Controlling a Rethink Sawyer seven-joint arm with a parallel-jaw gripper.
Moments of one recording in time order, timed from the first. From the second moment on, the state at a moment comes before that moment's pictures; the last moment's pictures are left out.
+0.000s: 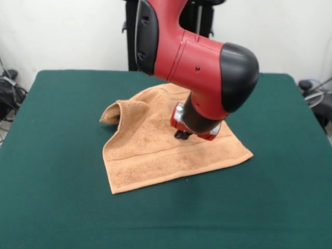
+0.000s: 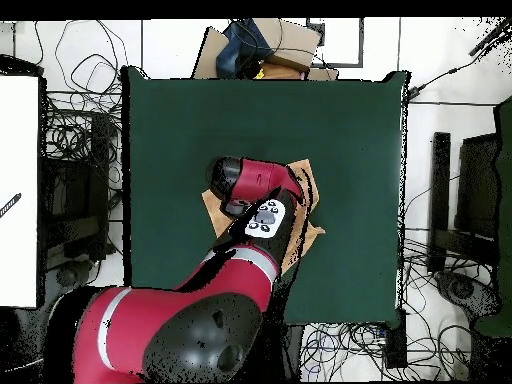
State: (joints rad) arm 0.08 -0.10 -0.39 1.22 0.19 0.90 1.74
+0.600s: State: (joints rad) arm 0.15 -0.03 -0.48 1.16 0.24 0.96 1.81
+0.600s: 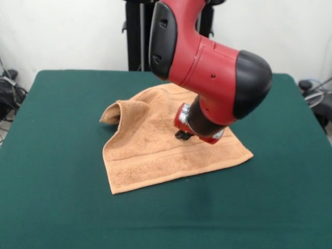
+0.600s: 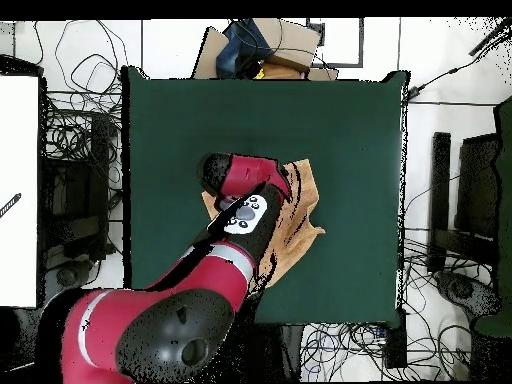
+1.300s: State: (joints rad) arm 0.16 -0.04 -0.50 1.18 0.27 0.93 1.93
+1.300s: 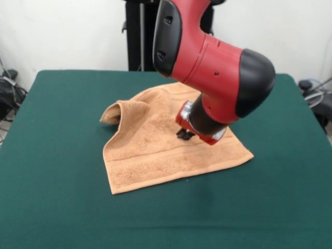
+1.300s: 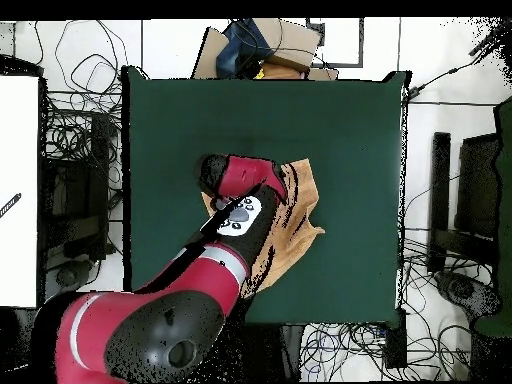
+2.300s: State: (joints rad) arm -0.10 -0.29 -0.21 1.54 0.24 0.54 1.93
